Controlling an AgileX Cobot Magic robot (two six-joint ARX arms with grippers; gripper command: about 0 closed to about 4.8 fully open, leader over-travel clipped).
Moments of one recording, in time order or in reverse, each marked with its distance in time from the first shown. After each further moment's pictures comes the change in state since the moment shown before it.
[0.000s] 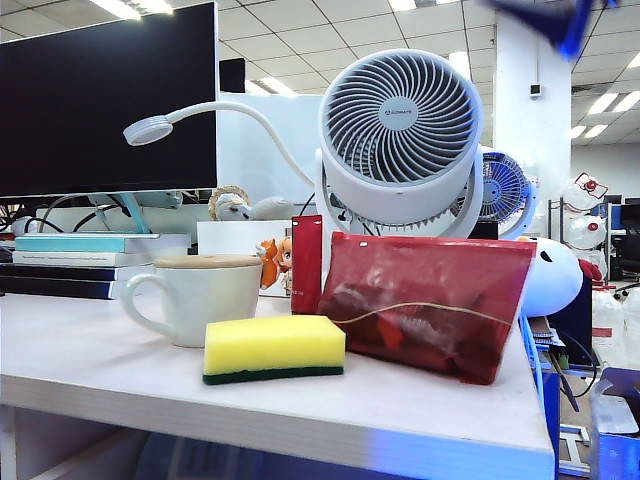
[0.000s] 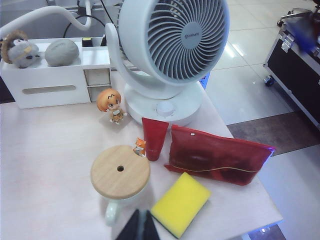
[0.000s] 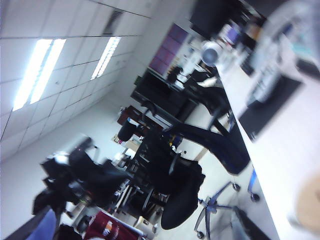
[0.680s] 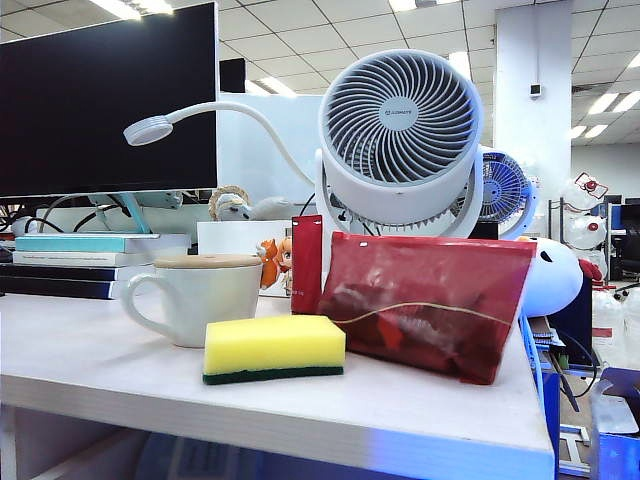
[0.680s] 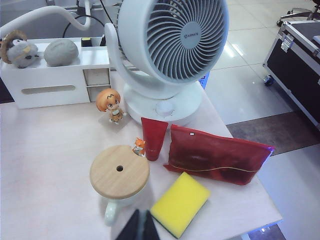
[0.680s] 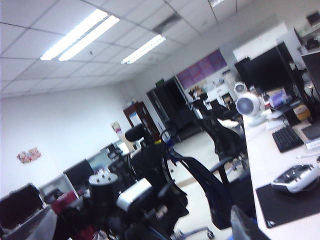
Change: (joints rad) left arm 0.000 0.000 0.000 0.000 0.000 0.000; right arm 0.059 -0.005 0.544 -0.170 0.071 -0.083
